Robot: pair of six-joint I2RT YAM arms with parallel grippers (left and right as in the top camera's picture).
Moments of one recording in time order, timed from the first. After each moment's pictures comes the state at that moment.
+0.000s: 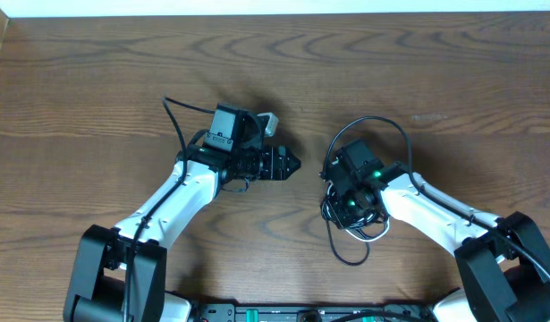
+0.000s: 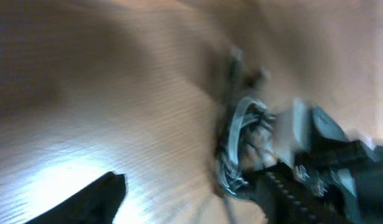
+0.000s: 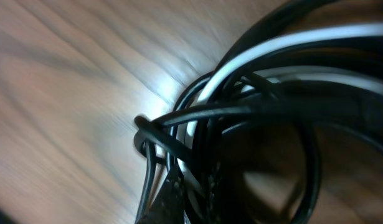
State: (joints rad) left arm -0.34 1.59 0.90 -0.35 0.62 -0.33; right arm 0.54 1.64 0.82 -0.57 -0.31 0.11
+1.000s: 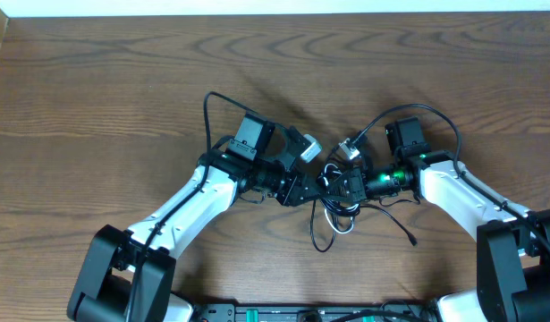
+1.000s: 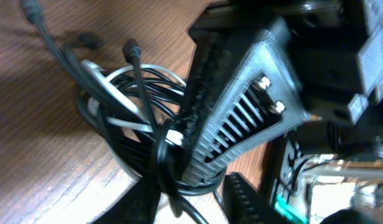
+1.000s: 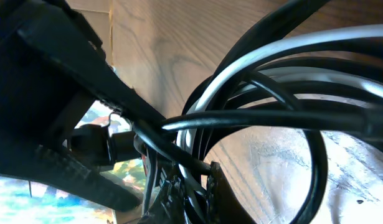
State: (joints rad) left arm -0.48 1.59 0.91 -0.39 0.87 0.03; right arm 0.24 1.64 0.81 -0.47 -1.07 0.15
